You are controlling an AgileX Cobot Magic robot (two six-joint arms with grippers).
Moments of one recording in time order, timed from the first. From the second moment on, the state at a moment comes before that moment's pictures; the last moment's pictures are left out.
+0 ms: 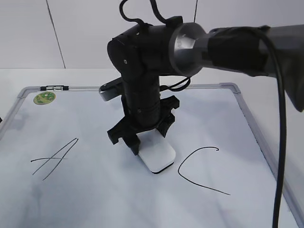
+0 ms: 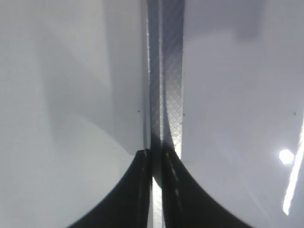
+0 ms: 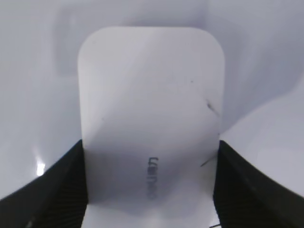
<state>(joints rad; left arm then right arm) 0.14 1.90 -1.16 -0.20 0.93 0.25 0.72 2.24 -1.85 -0.13 1.22 0.21</state>
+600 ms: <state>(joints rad) 0.14 1.90 -1.16 -0.20 0.93 0.25 0.84 2.24 -1.85 -0.06 1.22 0.19</state>
